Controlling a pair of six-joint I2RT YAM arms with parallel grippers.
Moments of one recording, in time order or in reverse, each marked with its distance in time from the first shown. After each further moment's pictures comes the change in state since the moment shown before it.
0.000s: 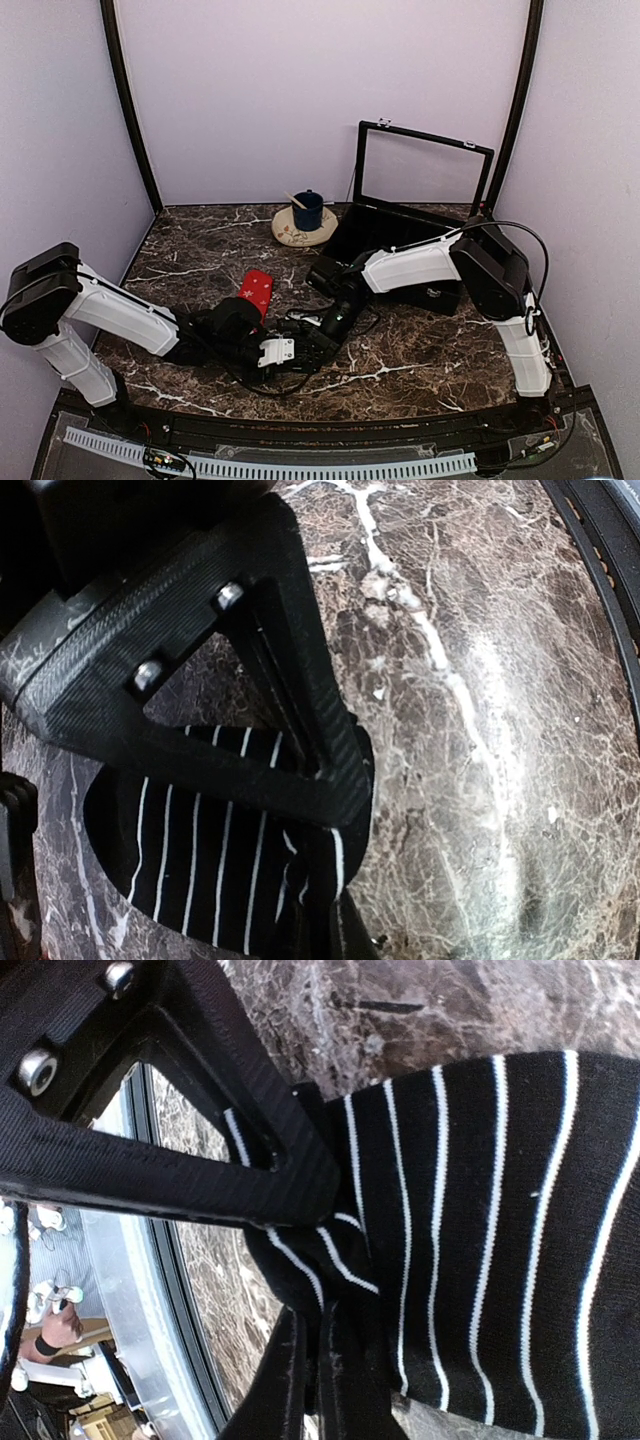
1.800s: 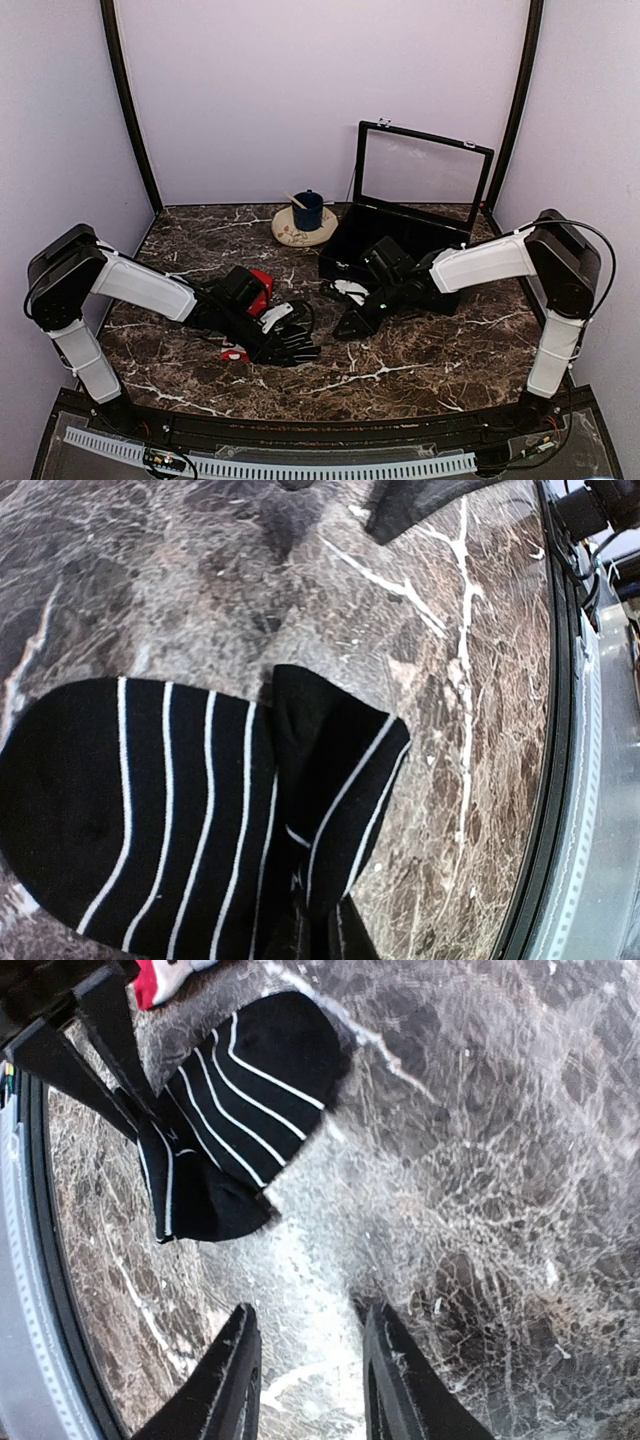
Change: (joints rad) left arm 0.209 0.142 0.211 -0.269 0.384 -0.545; right arm -0.128 -0.389 -0.483 0.475 0.306 0.037
